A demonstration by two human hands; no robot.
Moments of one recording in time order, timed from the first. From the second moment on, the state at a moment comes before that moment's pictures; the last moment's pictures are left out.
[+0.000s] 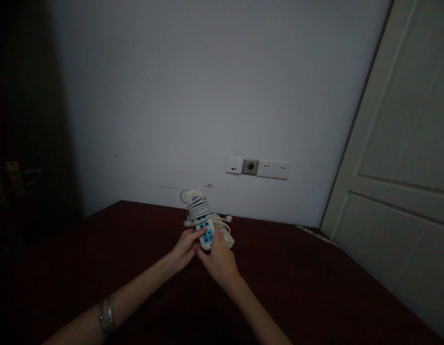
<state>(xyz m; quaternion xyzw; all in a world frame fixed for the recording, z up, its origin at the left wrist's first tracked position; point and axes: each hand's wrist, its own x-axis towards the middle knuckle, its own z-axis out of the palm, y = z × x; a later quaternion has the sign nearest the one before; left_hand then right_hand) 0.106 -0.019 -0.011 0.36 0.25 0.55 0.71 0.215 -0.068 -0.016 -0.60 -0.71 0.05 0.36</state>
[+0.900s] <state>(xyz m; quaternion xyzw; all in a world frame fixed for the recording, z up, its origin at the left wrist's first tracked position) 0.078 0.021 -0.024 0.55 0.38 0.50 0.55 0.367 -0.023 -0.036 -0.71 -0.57 -0.11 0.39</state>
